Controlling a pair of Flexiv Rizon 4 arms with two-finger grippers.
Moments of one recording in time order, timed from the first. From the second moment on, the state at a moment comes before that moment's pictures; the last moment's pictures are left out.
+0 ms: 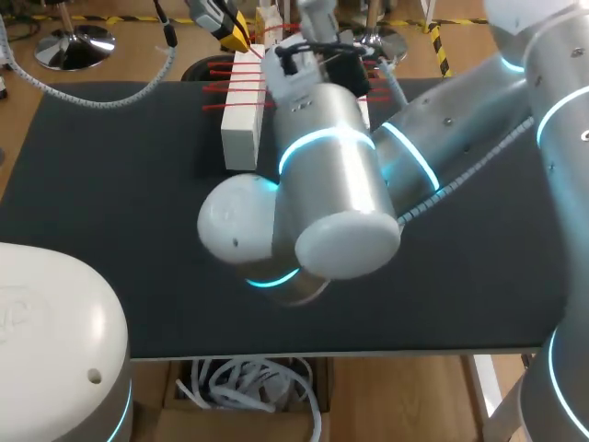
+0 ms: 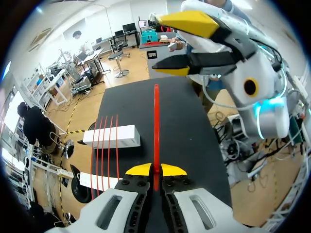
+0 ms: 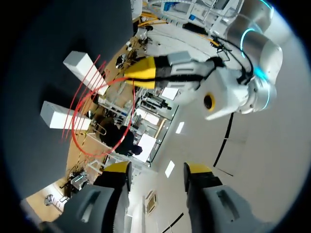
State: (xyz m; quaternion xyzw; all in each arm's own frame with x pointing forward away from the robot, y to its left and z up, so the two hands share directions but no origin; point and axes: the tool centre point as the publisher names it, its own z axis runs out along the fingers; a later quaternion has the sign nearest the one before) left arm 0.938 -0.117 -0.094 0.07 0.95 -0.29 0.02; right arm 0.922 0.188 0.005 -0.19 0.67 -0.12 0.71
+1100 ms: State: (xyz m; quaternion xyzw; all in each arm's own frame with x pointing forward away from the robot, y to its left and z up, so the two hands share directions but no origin) left arm 0.924 0.135 -0.234 -0.23 0.97 -0.06 -0.05; right arm 0.959 0.149 0.019 -0.20 0.66 -0.11 0.72
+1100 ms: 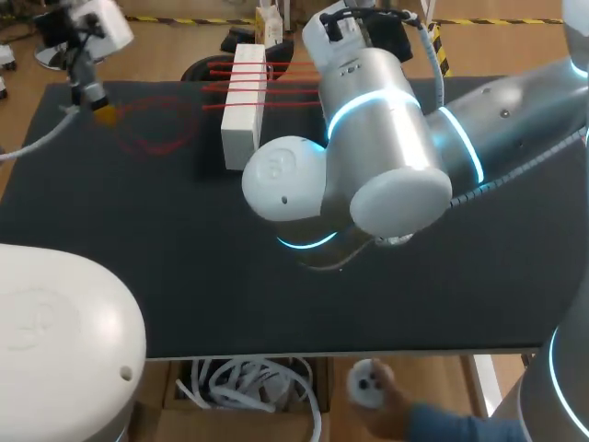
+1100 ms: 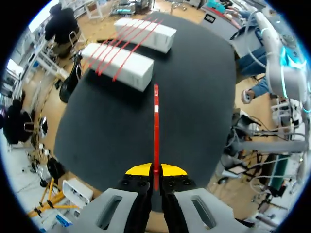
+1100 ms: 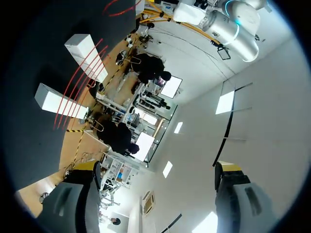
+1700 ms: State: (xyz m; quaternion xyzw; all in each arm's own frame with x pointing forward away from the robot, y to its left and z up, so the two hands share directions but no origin) left arm 0.943 0.204 -0.284 -0.27 0.95 0.03 -0.11; right arm 0.959 0.149 0.019 -0.20 0.66 -0.11 0.72
